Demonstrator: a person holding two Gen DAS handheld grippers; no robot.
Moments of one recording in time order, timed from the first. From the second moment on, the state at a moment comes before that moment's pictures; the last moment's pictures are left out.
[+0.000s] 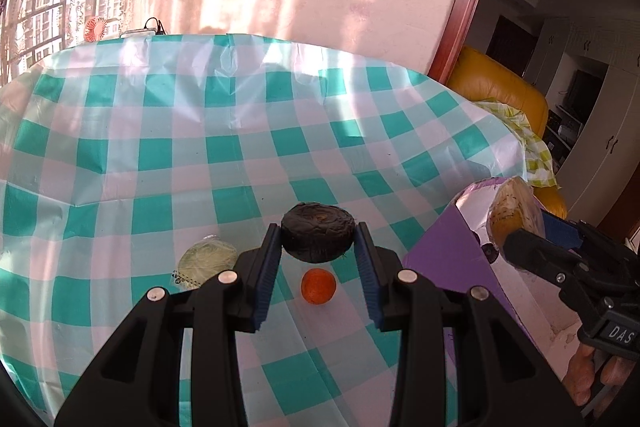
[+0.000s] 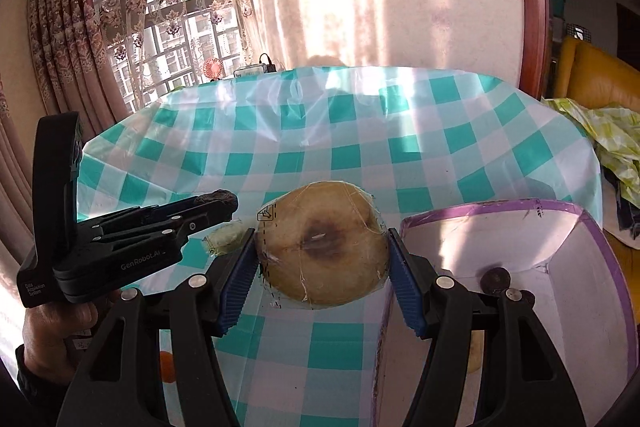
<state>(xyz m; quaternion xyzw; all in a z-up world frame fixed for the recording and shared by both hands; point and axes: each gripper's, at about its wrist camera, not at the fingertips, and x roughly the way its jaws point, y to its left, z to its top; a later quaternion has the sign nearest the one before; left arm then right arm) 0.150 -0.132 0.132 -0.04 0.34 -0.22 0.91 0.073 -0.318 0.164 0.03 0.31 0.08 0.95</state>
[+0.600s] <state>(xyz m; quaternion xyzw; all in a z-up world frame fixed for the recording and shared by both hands) 0.112 -0.249 0.139 0.05 0.33 -0.32 0.89 0.067 -0.425 0.147 0.08 0.32 -0.01 0.94</state>
